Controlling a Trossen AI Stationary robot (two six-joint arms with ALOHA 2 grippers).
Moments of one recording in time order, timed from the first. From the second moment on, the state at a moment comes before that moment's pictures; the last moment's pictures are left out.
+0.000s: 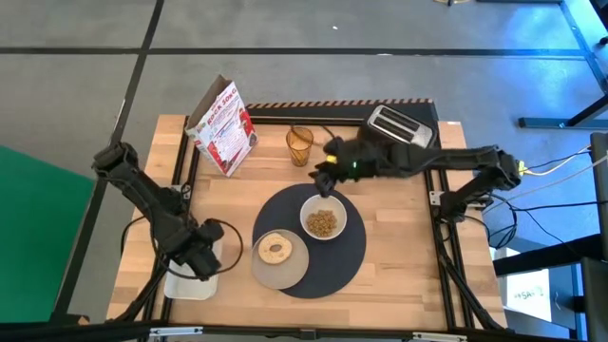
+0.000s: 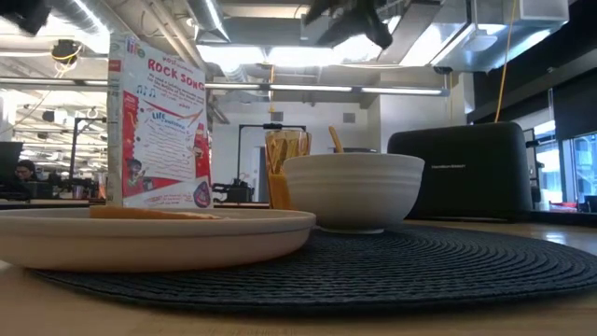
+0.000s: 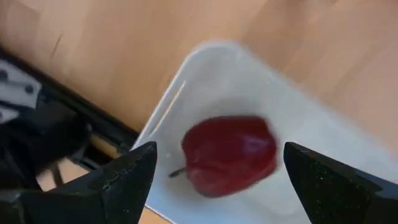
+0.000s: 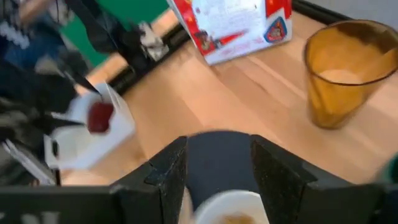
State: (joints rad) left arm -0.78 1.41 1.05 -1.33 -0.02 -1.36; right arm 0.01 1.54 1.46 -0.55 0.17 0.66
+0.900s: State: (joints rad) left arm -0.83 1.39 0.83 -1.25 0.02 -0.42; right arm 0.36 1.59 1.46 -0.39 0.74 1.15
